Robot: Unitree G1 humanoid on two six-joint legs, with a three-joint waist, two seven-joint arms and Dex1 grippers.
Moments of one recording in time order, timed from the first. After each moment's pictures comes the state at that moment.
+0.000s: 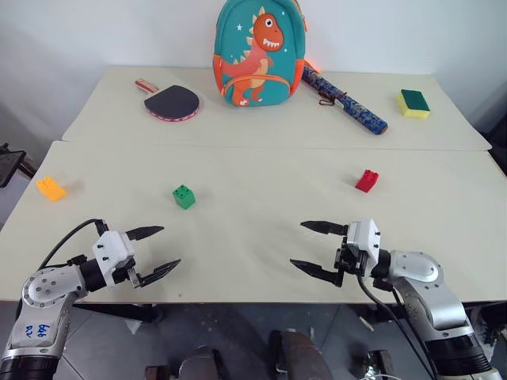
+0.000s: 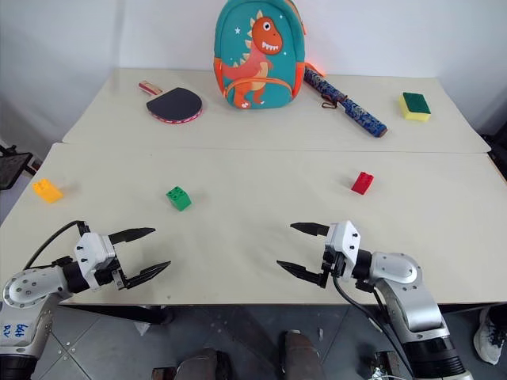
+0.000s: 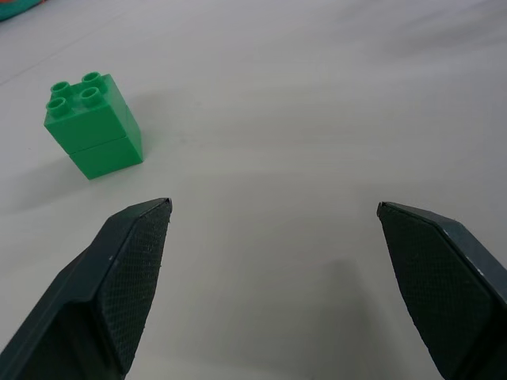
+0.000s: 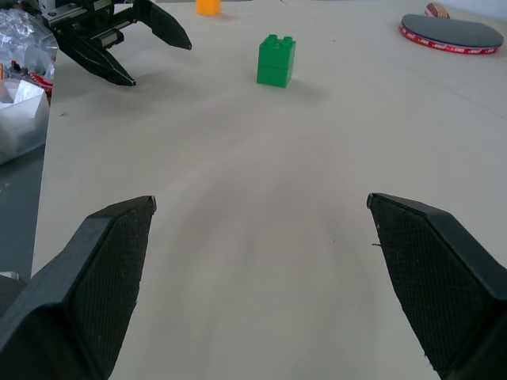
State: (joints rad) left arm 0.04 0.71 0.23 0.03 -0.34 -0.18 -0.95; right arm -0.14 -0.55 0.03 -0.15 0.40 0.04 1.05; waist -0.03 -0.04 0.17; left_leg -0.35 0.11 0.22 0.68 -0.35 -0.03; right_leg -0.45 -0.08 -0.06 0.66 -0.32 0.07
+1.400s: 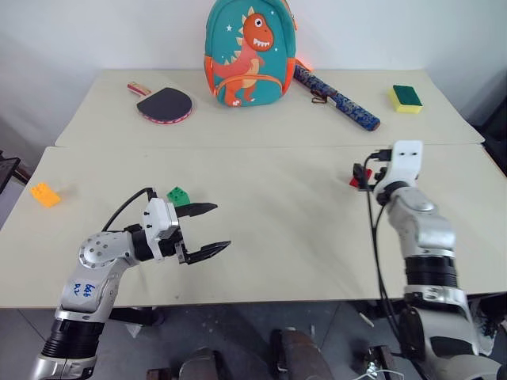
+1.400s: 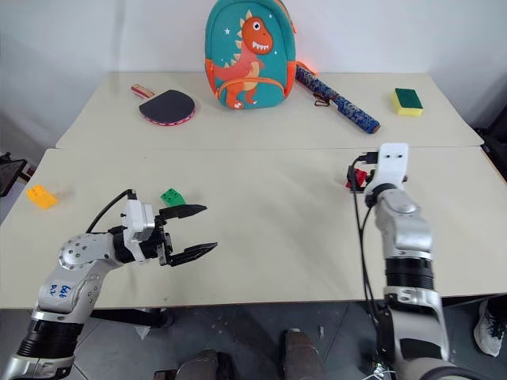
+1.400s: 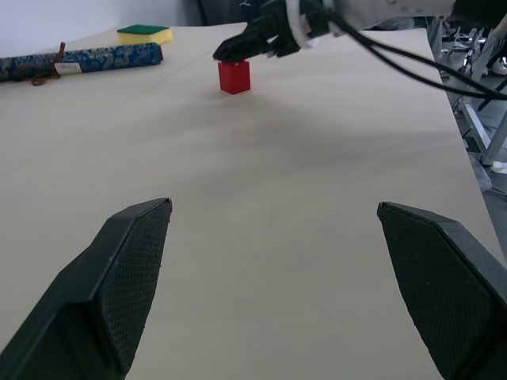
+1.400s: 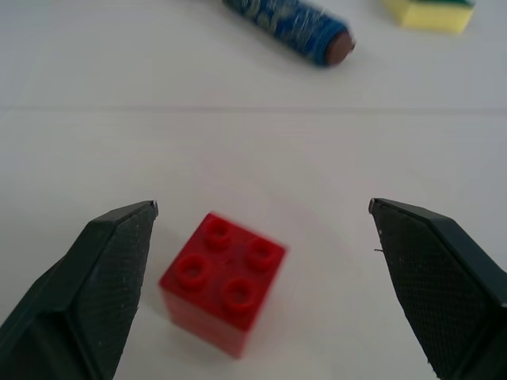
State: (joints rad) left arm -0.21 0.60 0.05 -0.15 -0.44 0.11 -0.97; right arm -0.69 -0.34 -0.22 0.40 0.17 0.46 0.03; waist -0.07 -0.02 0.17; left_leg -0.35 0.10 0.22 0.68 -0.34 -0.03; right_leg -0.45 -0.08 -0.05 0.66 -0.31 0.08
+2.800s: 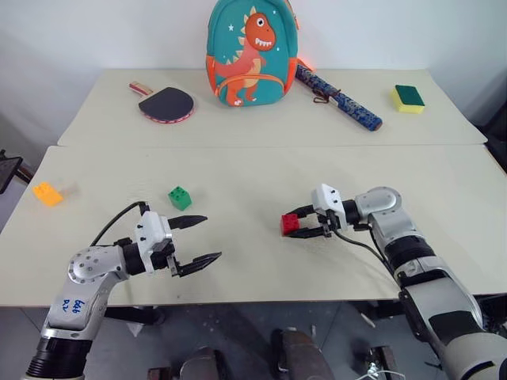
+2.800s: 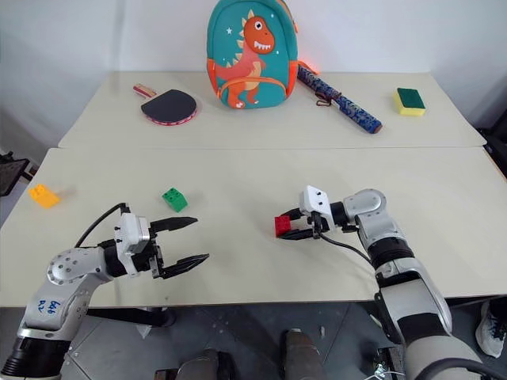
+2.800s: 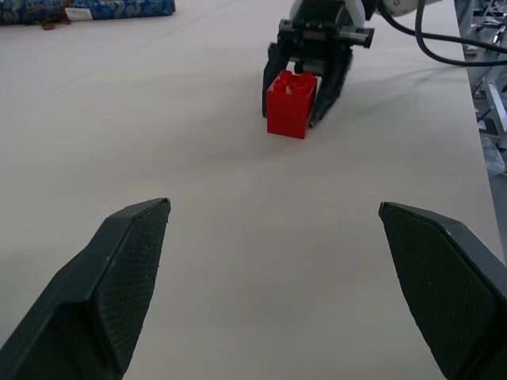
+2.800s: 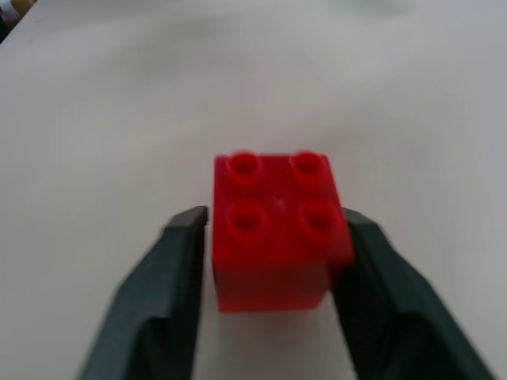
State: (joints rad) left arm -0.09 0.64 0.10 -0.21 -0.43 0.15 -0.94; right arm -0.86 -0.45 0.23 0.89 0.16 -0.31 1.49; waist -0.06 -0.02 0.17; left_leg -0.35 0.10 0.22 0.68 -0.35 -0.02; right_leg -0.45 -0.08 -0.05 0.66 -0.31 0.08
